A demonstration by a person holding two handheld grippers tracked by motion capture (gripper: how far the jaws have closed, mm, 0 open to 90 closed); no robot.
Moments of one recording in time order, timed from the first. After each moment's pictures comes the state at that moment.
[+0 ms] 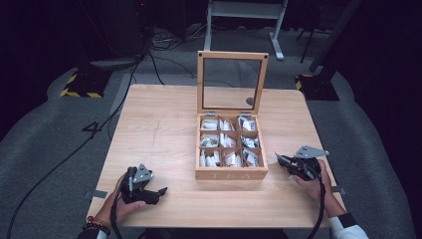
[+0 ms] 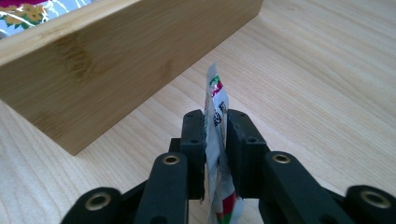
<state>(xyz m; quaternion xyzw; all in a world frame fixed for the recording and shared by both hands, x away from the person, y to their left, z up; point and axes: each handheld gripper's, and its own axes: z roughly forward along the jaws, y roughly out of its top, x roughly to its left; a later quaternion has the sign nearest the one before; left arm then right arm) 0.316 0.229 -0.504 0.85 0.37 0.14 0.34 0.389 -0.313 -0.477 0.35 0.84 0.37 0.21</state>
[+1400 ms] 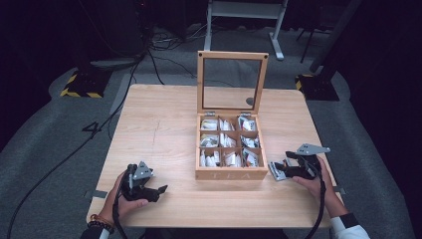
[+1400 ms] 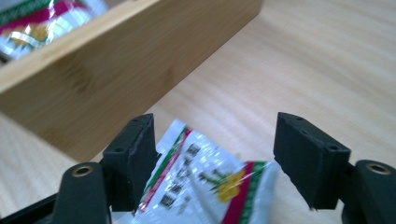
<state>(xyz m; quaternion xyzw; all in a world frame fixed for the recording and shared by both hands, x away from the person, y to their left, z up) 0.323 0.229 -0.491 0.85 0.37 0.14 0.35 0.395 -0.315 -0.473 0.37 0.83 0.38 0.18</state>
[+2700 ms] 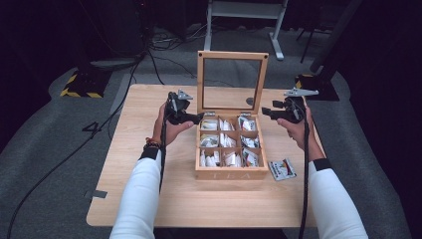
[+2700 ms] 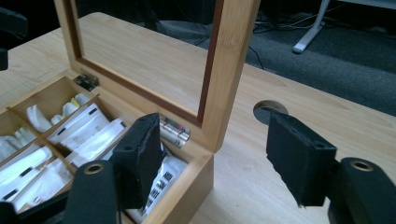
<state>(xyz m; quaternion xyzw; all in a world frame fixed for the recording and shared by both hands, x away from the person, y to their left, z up) 0.518 0.122 -0.401 0.80 0.41 0.19 0.40 0.530 -0.267 -0.386 0.39 0.78 0.45 0.19</state>
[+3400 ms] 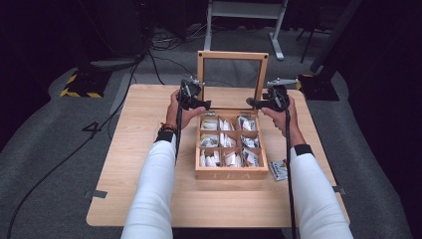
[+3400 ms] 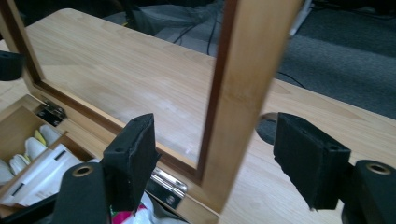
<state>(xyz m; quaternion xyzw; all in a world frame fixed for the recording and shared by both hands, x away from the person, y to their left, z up) 0.568 0.087 -0.394 0.80 0.44 0.19 0.35 0.574 -0.225 -0.389 0.43 0.78 0.41 0.20</state>
